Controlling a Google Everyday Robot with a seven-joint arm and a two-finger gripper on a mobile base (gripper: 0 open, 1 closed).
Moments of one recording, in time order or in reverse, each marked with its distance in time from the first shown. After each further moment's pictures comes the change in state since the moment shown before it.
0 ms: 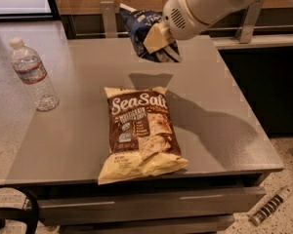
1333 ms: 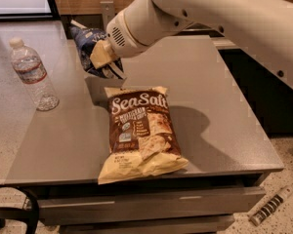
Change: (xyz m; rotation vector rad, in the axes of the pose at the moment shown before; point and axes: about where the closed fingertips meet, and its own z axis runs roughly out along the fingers) arm -0.043 0.095 0.085 -0.219 -0.054 0.072
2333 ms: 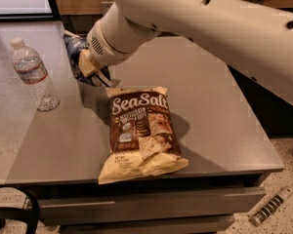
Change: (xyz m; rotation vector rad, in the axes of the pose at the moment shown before) arm 0.003 0.019 0.026 0.074 0.063 0.017
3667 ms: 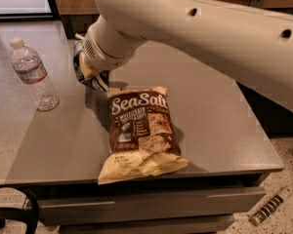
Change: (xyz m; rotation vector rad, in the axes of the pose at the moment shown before) arm 0.010 0.002 0.000 0.120 0.028 0.126
